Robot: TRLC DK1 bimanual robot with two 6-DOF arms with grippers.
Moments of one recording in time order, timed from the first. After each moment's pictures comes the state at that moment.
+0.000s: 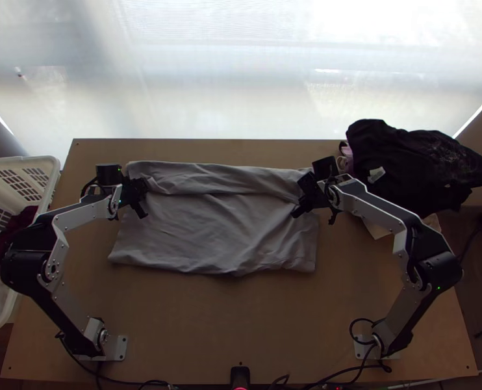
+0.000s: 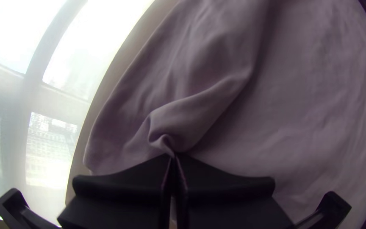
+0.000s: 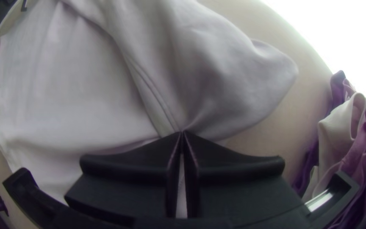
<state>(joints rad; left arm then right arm) 0.02 1.88 1.04 0.08 0.14 1.10 0.35 1.88 1.22 -0.39 -0.08 -0.34</state>
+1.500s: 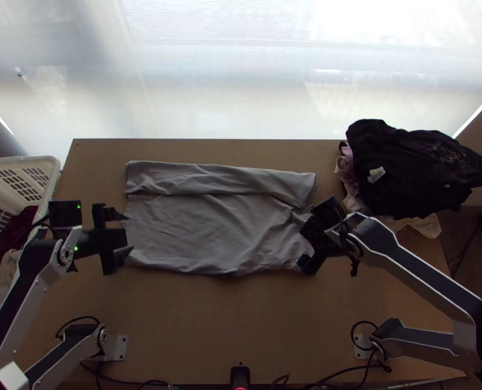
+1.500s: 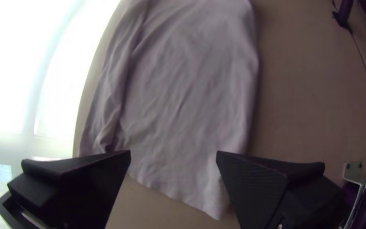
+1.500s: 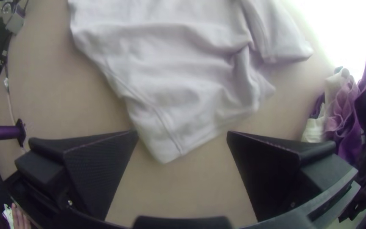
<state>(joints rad) 0.06 1.02 0.77 -0.69 0.32 1.45 0.63 1.31 0.94 -0.82 -0.01 -0.29</state>
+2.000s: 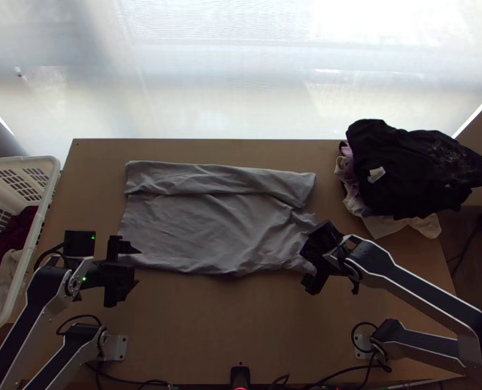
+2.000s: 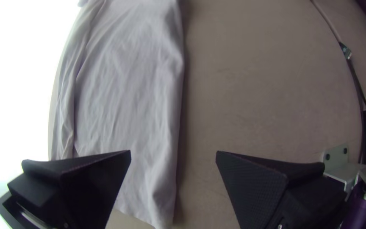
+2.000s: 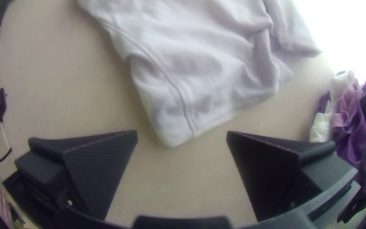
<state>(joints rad) -0.04 0.85 0.57 -0.80 0.33 1.57 0.71 1.24 0.76 -0.73 0.09 -0.33</state>
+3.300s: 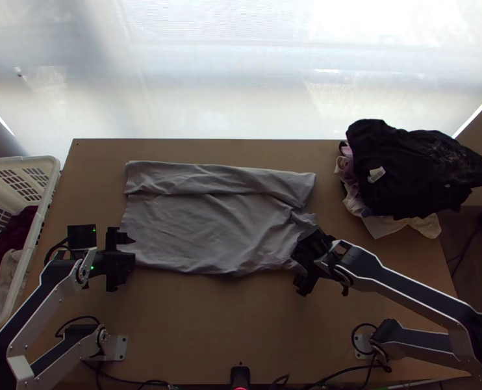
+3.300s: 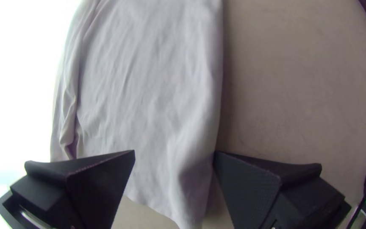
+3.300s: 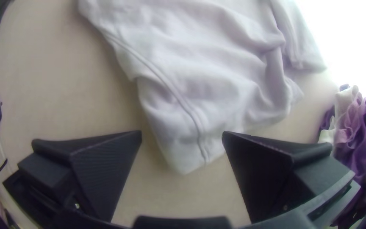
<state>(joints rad) 0.07 1.09 0.46 -0.41 0.24 1.65 0.78 1.29 0.71 -0.58 0.11 -0.29</state>
